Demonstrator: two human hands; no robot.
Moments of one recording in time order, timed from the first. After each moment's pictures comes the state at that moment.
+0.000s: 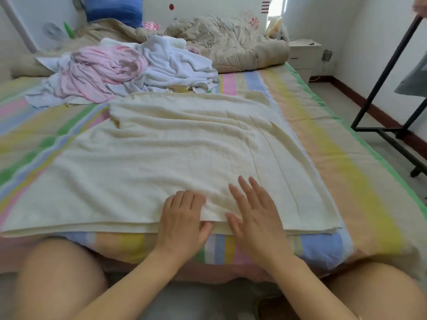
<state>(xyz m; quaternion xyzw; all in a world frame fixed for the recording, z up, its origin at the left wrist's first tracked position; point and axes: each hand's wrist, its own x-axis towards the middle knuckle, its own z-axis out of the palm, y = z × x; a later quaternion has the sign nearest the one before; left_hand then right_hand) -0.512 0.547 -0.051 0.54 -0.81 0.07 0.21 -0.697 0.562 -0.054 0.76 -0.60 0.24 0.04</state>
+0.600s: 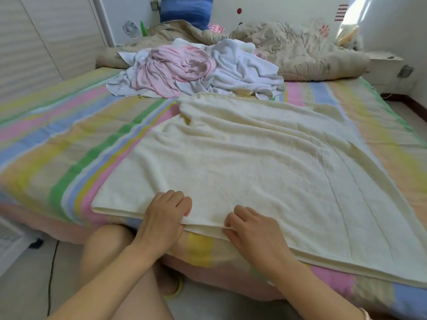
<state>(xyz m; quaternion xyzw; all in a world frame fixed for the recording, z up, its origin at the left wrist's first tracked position) -0.329 0.551 -0.048 0.57 -0.78 0.15 0.19 -0.565 0.537 -0.041 0.89 -0.40 0.21 0.06</state>
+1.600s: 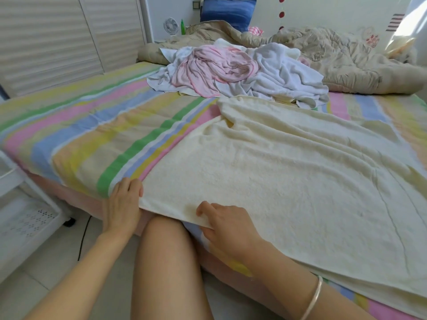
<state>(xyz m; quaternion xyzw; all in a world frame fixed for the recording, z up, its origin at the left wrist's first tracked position) -0.167 0.576 -0.075 0.80 -0.54 0.16 0.22 -0.432 0.528 -0.024 0.94 -0.31 0.14 -0.09</state>
